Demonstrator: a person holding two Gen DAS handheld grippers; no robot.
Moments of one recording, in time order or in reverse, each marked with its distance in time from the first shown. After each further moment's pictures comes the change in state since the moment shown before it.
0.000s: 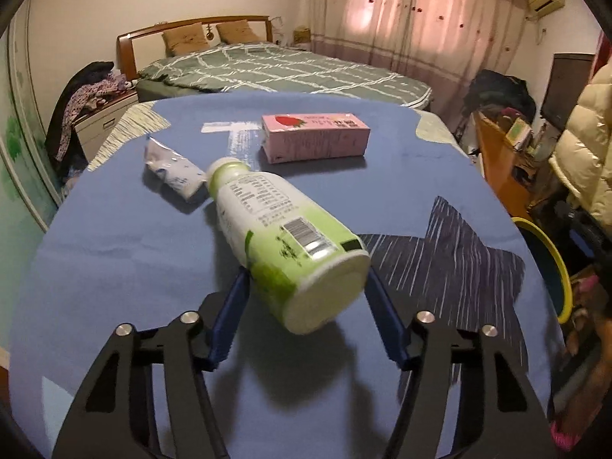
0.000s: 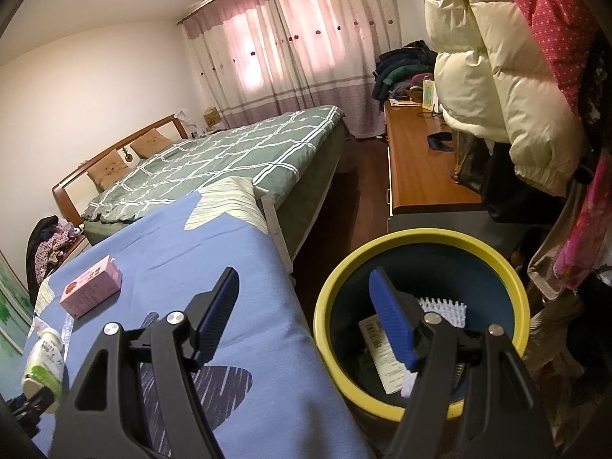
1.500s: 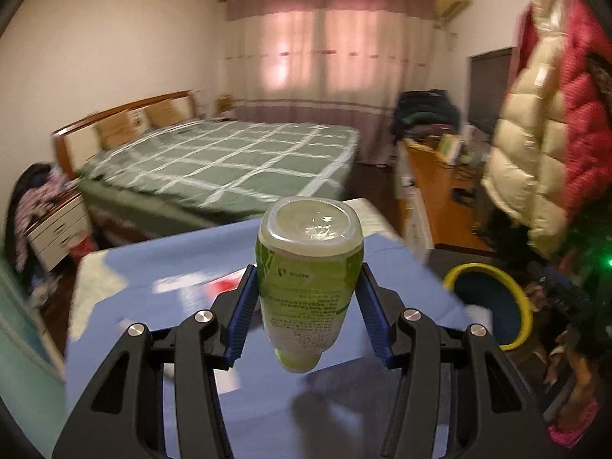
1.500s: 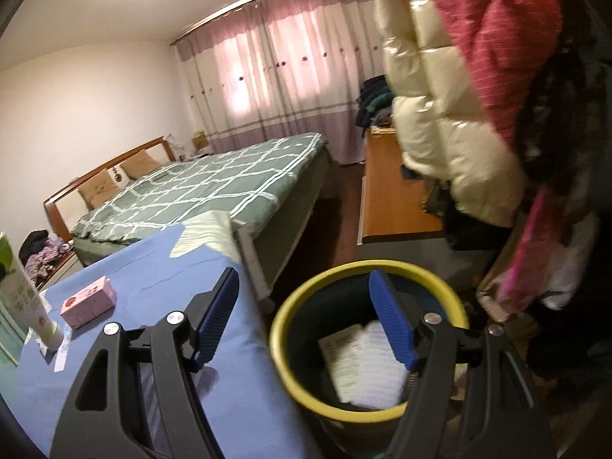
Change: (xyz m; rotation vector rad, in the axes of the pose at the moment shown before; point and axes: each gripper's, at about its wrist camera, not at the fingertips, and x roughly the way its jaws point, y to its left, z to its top) left arm -0.058 -0.059 0.122 0.272 -0.221 -0.212; right arm -0.063 -0.052 0.018 0.009 -0.105 -0.064
